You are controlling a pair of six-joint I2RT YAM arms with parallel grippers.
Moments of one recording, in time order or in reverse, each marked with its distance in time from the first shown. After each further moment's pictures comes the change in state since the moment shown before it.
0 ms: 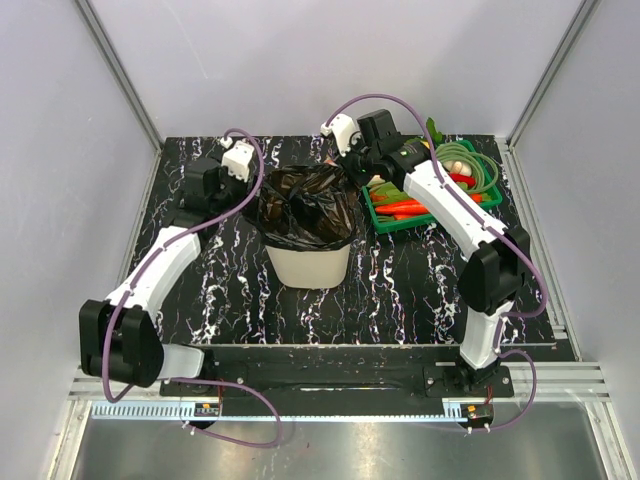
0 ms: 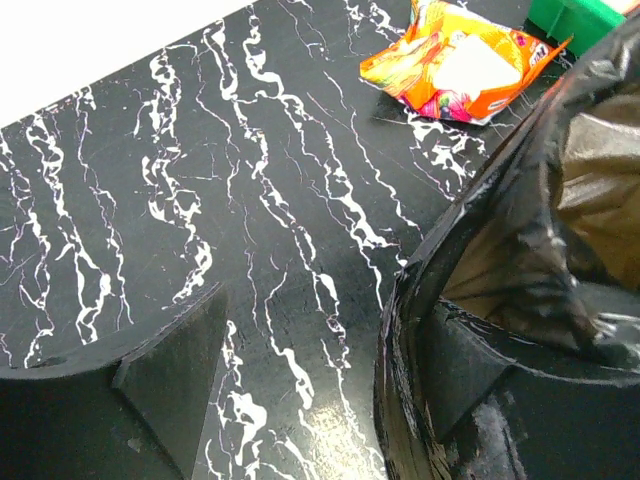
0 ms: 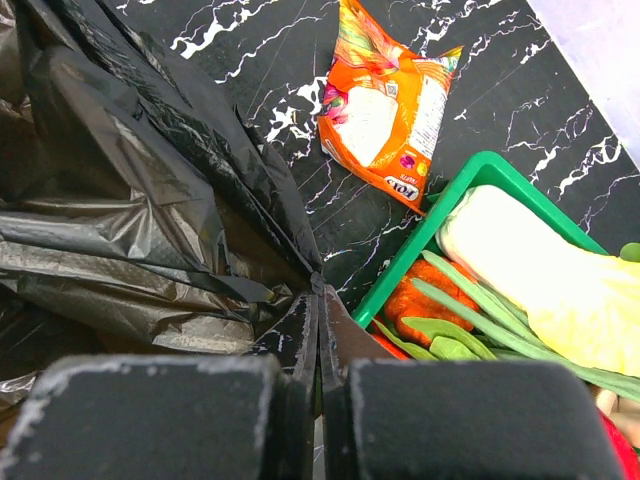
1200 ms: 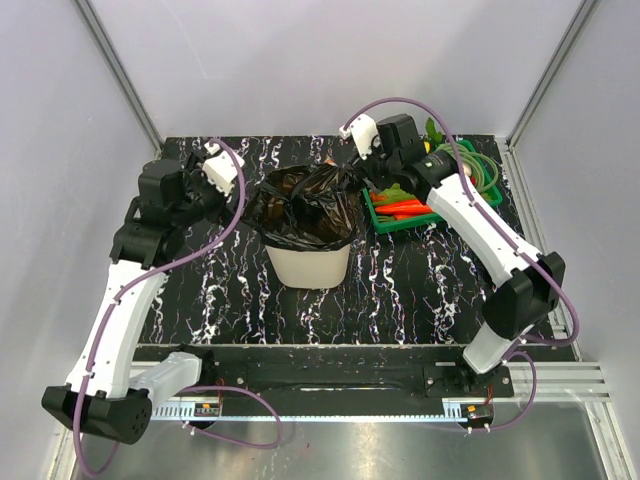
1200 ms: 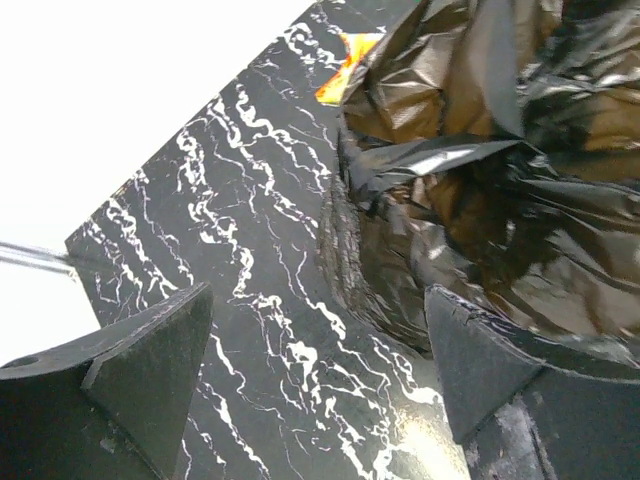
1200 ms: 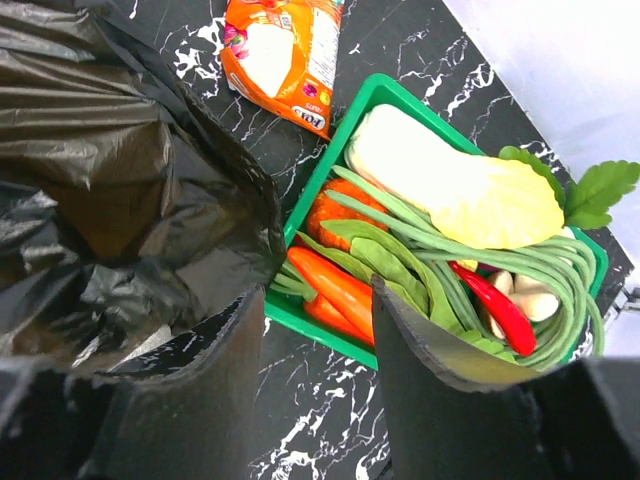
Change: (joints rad) left arm 0.000 -0.298 0.192 -0.457 0.127 0.235; right arm -0.003 -0.196 -0.138 -0.023 0.209 -0.039
